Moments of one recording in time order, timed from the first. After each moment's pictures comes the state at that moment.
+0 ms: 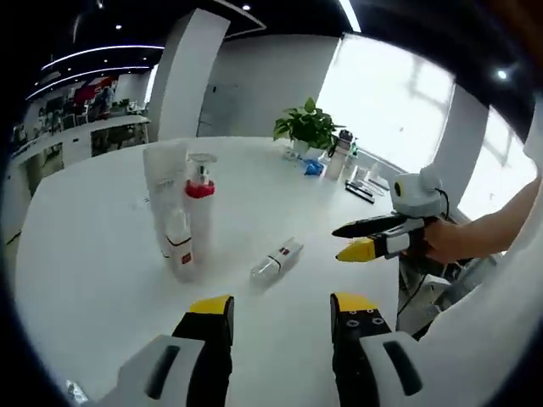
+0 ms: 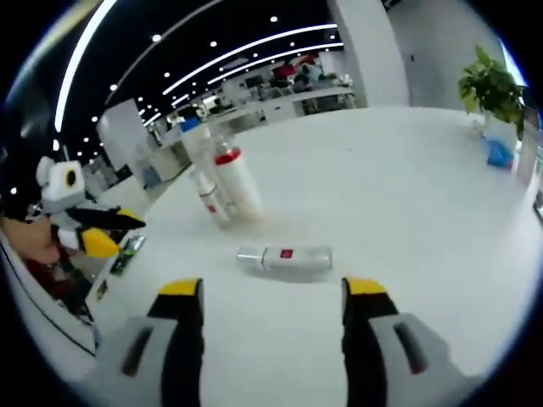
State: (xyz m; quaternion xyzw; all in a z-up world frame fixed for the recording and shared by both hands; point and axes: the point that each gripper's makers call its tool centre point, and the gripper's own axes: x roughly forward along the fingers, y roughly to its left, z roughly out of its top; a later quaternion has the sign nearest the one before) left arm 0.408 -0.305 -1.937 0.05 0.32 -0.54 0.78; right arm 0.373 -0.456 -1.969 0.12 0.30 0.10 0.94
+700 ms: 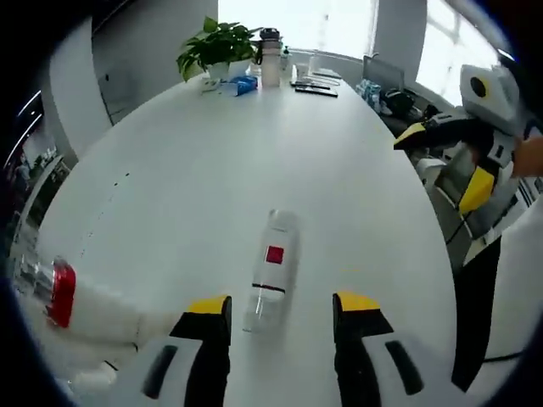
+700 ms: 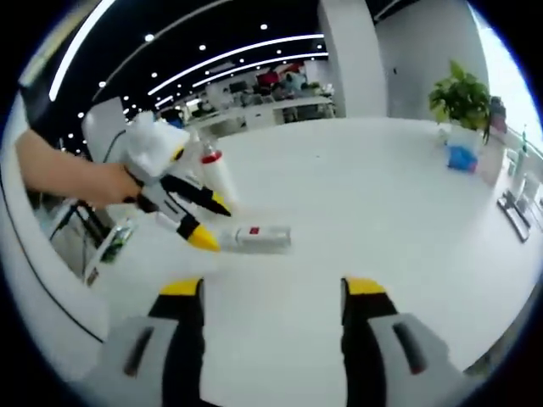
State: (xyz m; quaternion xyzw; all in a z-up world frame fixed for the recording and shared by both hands) left arm 0.435 -0.412 -2.026 0.31 0.37 -0.61 0.63; right arm 0.309 -0.497 -1.950 0.09 0.29 0.04 0.95
